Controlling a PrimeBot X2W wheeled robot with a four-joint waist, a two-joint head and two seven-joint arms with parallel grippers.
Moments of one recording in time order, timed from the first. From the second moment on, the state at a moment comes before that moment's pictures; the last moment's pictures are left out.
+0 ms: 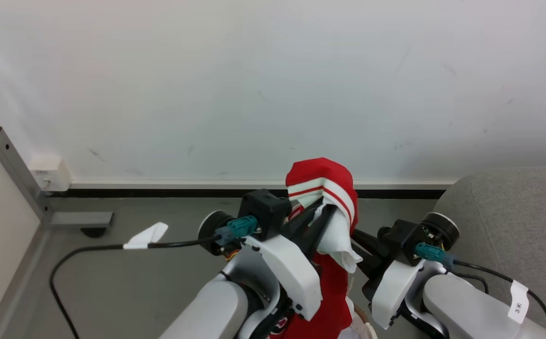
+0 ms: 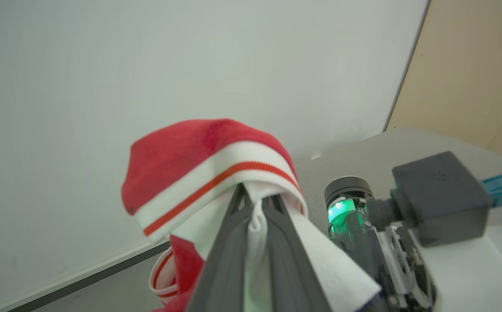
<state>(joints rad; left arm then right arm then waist) -0.47 0.06 -0.62 0.03 -0.39 0.00 0.21 -0.73 -0.28 1.09 0.53 0.68 0.13 -0.25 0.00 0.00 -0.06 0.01</state>
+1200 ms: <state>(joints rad) -0.39 0.10 -0.65 0.18 -0.38 0.03 0.05 -0.71 -0.43 0.80 0.46 0.69 0.13 -0.26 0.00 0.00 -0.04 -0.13</state>
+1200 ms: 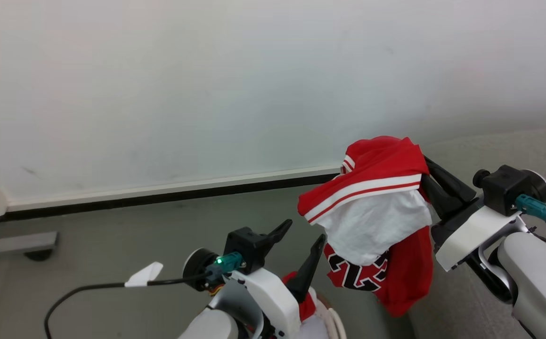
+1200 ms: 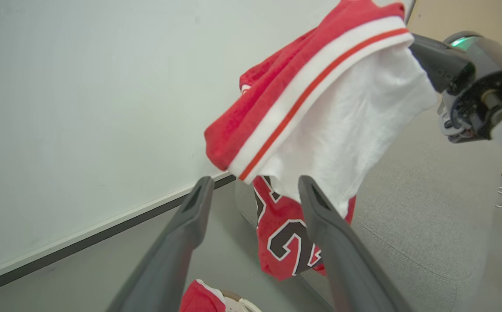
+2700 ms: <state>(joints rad) -0.74 0.17 -0.73 -0.05 -0.27 -0.05 0.23 -1.07 -0.56 0.10 0.61 0.47 0.13 -0.21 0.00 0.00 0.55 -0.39</state>
